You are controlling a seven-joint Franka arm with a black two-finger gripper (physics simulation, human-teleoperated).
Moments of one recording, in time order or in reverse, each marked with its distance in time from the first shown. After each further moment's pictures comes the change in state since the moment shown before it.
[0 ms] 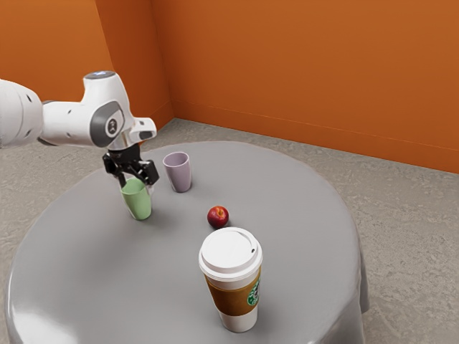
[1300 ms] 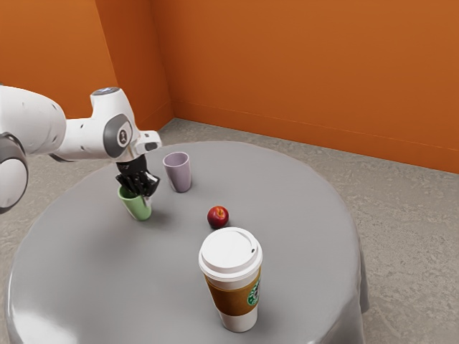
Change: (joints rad) arm 0.012 0.154 0.019 0.083 -0.146 0.020 0.090
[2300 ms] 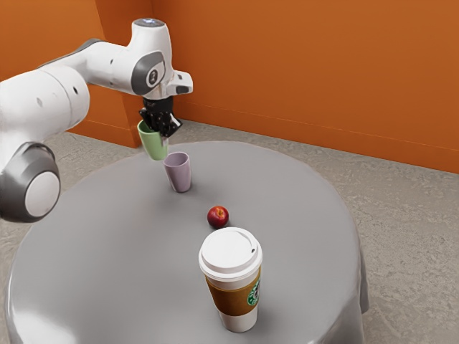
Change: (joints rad) arm 0.001 0.179 -0.078 0.639 0.280 -0.374 -0.089
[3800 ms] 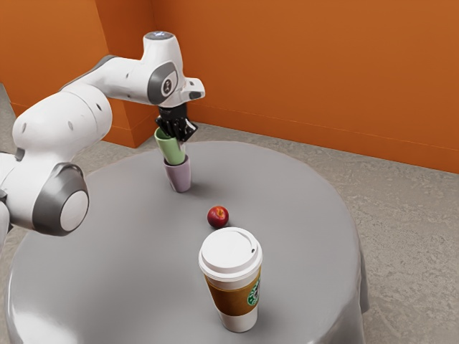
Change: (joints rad) arm 0.014 0.219 0.031 0.253 -0.135 -0.002 -0.032
